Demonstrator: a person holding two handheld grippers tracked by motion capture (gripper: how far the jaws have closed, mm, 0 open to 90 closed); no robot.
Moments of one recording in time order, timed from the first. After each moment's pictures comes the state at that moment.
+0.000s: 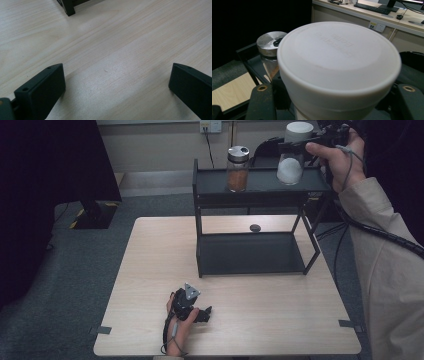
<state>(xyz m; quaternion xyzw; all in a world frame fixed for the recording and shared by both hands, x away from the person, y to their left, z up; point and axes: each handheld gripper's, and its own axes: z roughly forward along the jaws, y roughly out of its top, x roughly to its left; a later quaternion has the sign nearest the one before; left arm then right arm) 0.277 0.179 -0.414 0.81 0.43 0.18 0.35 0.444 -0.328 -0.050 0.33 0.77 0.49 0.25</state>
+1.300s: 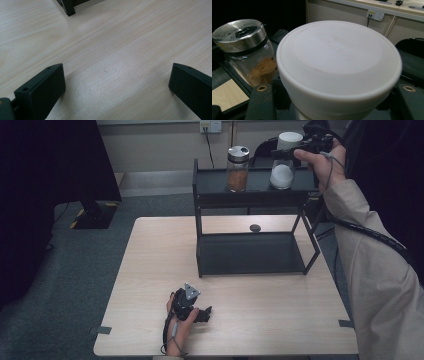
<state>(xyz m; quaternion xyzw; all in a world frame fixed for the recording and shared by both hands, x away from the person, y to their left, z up) 0.277 0.179 -0.414 0.81 0.43 0.18 0.35 0.478 -0.318 -0.077 0.37 0.76 0.48 0.23</state>
